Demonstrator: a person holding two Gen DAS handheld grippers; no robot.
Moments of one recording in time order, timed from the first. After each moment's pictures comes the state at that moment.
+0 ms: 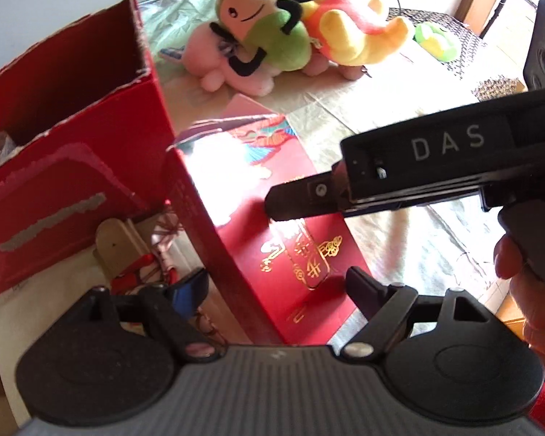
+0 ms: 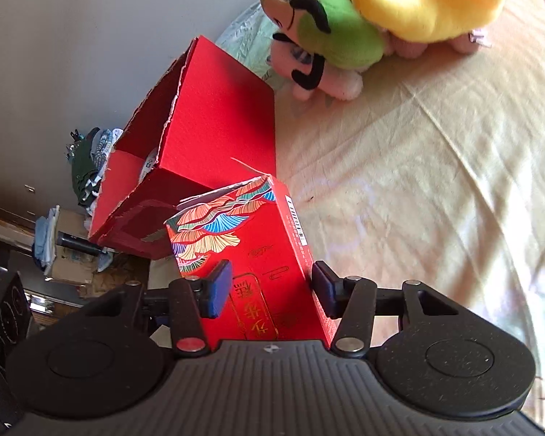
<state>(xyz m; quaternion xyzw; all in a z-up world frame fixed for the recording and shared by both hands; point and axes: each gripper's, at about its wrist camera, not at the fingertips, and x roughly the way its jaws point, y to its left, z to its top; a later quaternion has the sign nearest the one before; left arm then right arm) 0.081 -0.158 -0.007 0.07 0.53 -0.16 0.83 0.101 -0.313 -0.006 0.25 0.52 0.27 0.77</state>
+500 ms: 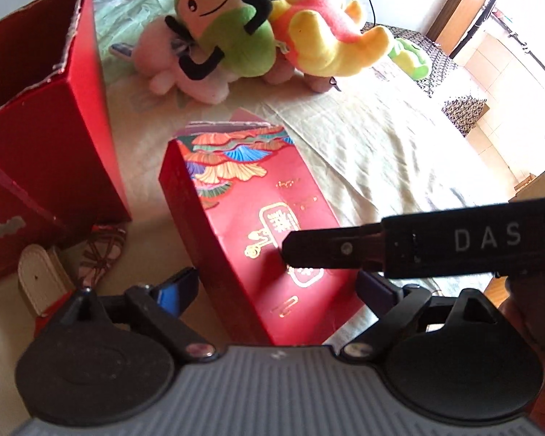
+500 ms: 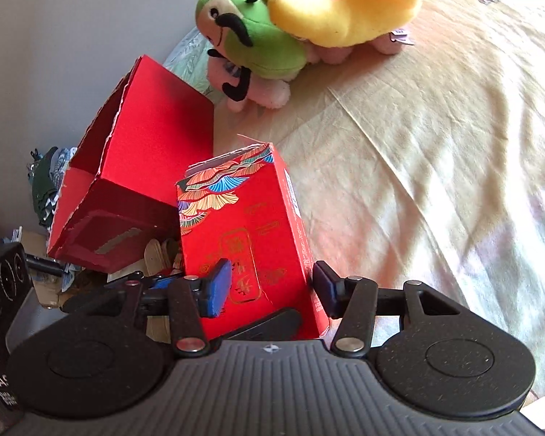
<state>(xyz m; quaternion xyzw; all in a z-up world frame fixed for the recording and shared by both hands) 0.111 -0.172 -0.034 0.00 0.51 -0.22 0.83 0.094 -0.338 -0.022 0.26 0.53 0.19 0.79</state>
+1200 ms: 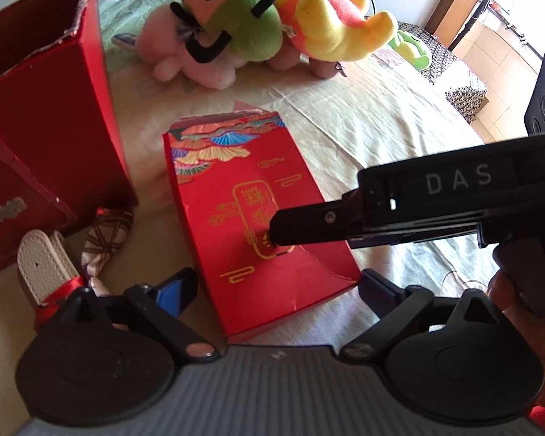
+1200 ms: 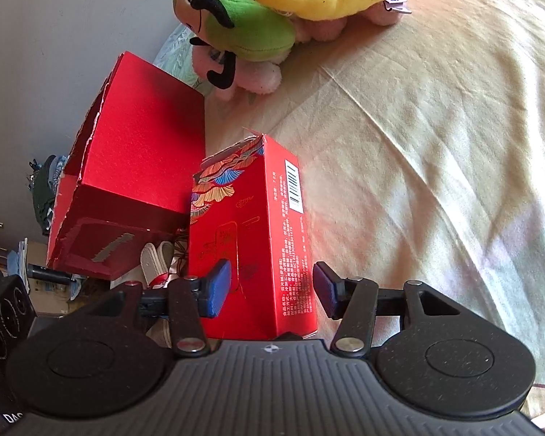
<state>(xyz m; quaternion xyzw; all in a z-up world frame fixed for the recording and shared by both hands) 0.107 -0.162 -0.046 0.02 0.51 -0.22 0.83 0.104 -0.326 -0.042 0.28 0.54 0.19 0.77</state>
